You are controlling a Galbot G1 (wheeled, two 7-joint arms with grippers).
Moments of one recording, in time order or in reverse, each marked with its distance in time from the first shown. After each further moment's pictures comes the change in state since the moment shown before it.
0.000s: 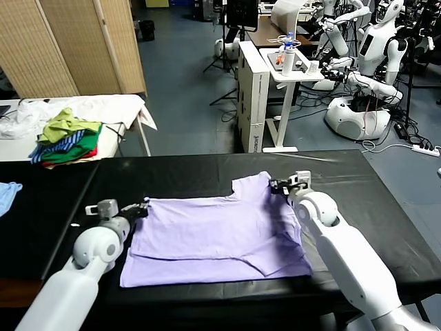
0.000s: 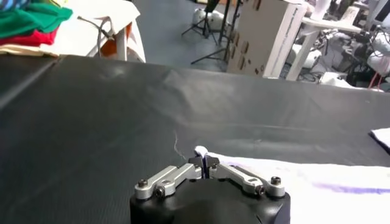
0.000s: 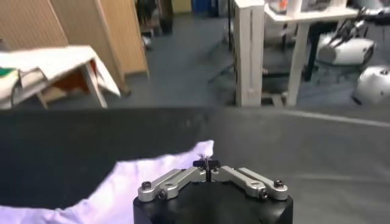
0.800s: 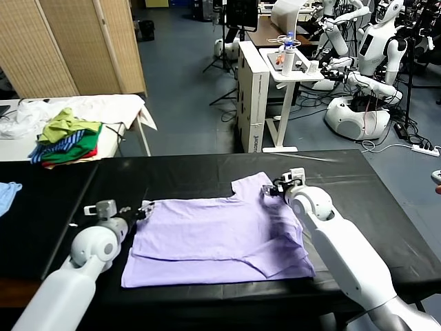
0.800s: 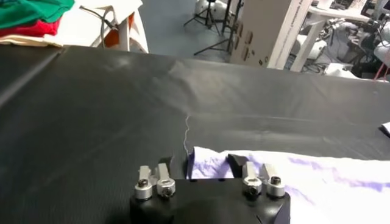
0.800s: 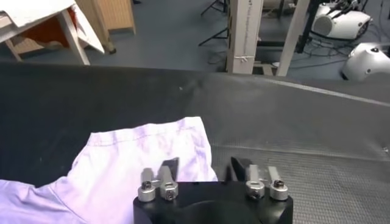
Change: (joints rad) left arm -0.035 0.014 0.025 0.061 -0.027 0.031 -0.010; right arm 0.122 0.048 -0.102 -0.128 0.003 -0.209 0.080
